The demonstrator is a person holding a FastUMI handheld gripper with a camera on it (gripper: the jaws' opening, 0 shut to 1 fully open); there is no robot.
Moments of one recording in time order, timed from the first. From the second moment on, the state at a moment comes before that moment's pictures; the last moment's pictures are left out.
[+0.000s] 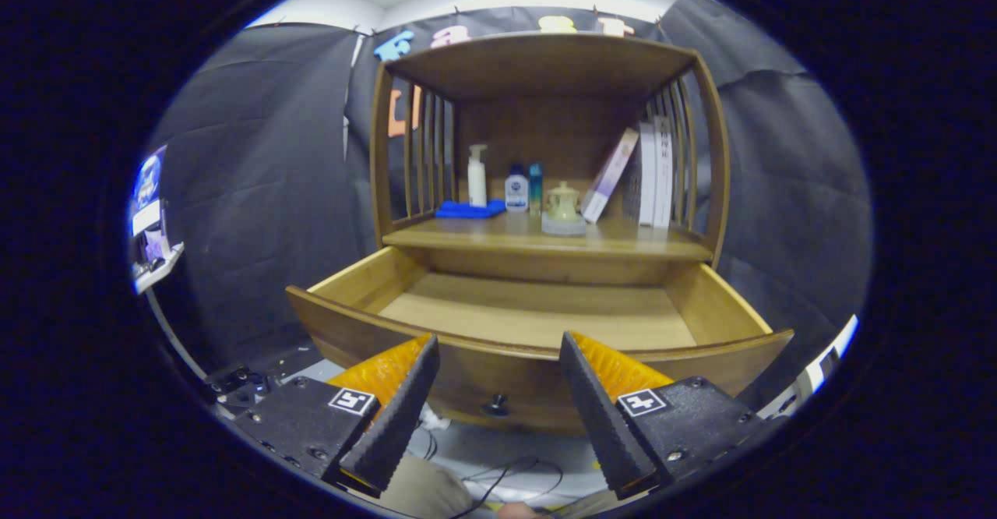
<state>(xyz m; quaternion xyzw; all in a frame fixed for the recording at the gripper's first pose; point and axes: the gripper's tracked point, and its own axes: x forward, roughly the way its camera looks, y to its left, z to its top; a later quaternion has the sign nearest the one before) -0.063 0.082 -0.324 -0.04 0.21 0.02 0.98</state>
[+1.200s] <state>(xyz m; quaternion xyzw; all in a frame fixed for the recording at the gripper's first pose) -0.060 0.076 -0.402 0.01 0.26 -0.09 0.96</state>
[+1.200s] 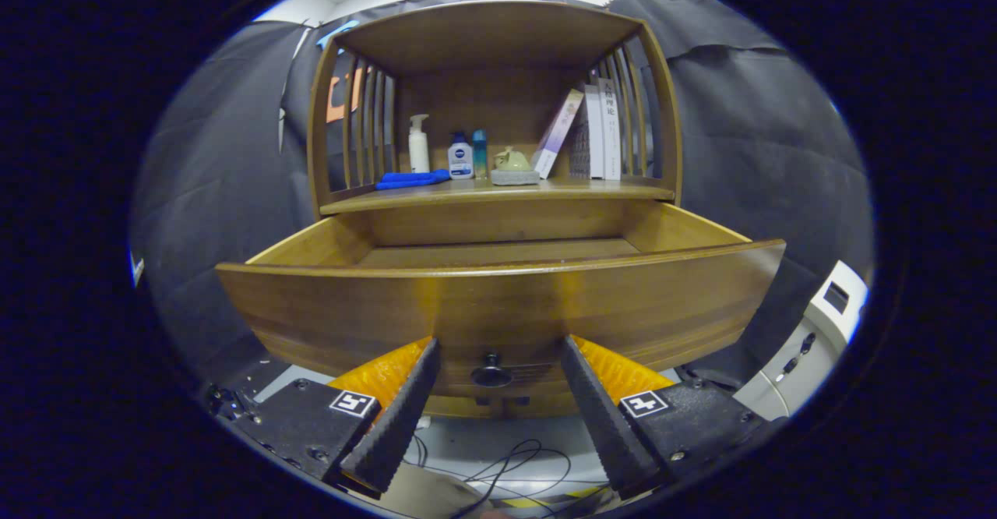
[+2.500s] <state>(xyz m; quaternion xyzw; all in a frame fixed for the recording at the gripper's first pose) 0.044 0.064 -0.402 0.04 0.30 -0.08 0.95</state>
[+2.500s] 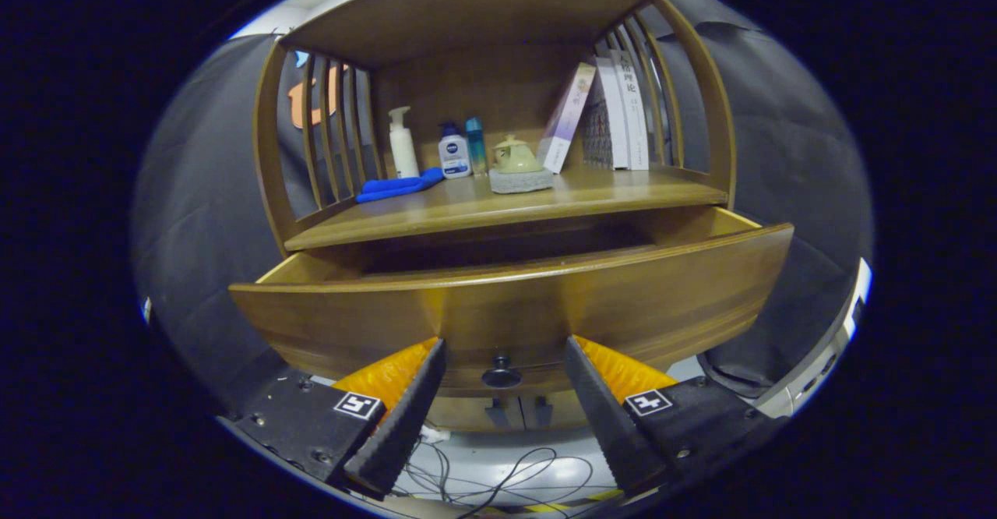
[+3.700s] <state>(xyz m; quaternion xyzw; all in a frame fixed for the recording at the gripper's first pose) 0.128 0.051 -0.425 -0.02 0.27 -0.11 0.96</state>
